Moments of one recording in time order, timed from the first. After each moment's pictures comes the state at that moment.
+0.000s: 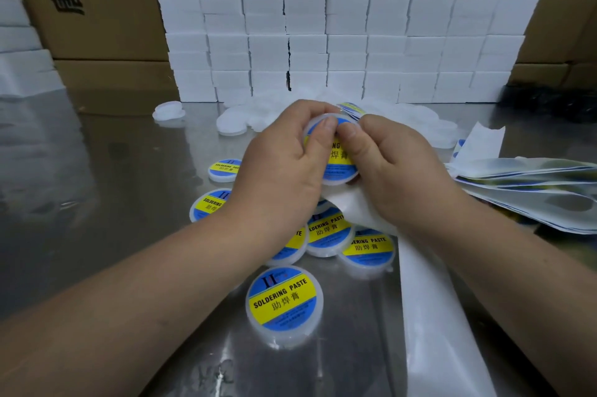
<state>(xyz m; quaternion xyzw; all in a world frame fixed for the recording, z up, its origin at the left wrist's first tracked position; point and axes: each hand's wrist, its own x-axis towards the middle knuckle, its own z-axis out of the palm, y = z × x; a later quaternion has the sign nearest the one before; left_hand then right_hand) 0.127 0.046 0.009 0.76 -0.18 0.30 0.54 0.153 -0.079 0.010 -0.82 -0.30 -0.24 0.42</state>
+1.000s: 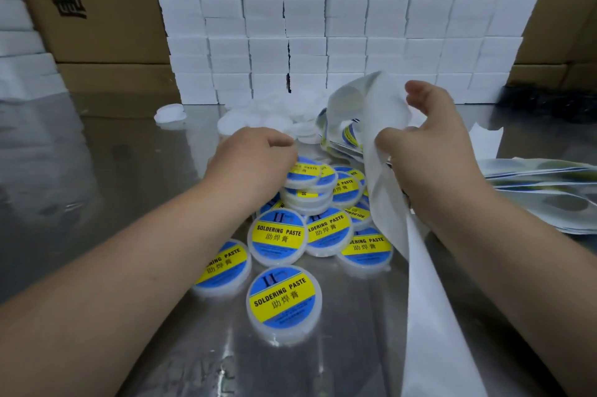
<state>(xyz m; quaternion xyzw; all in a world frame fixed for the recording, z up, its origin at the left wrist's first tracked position) 0.154 0.078 0.010 0.90 0.04 0.20 0.39 0.159 -0.091 0.019 -0.77 -0.10 -0.25 0.58</state>
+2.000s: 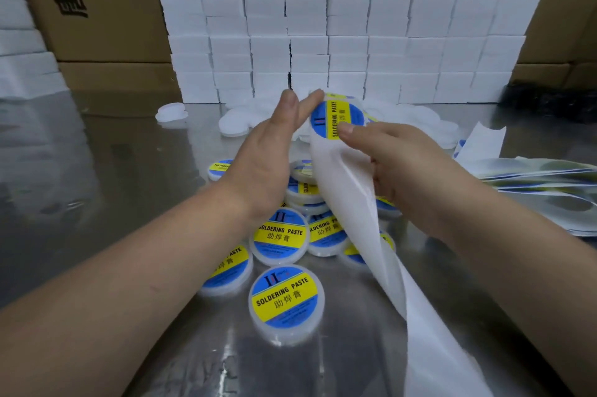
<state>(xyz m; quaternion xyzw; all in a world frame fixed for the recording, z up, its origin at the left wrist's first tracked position) 0.140 0.067 0.009 0.75 -0.18 0.17 0.61 0.151 -0.083 0.023 -0.73 -0.22 0.04 0.65</state>
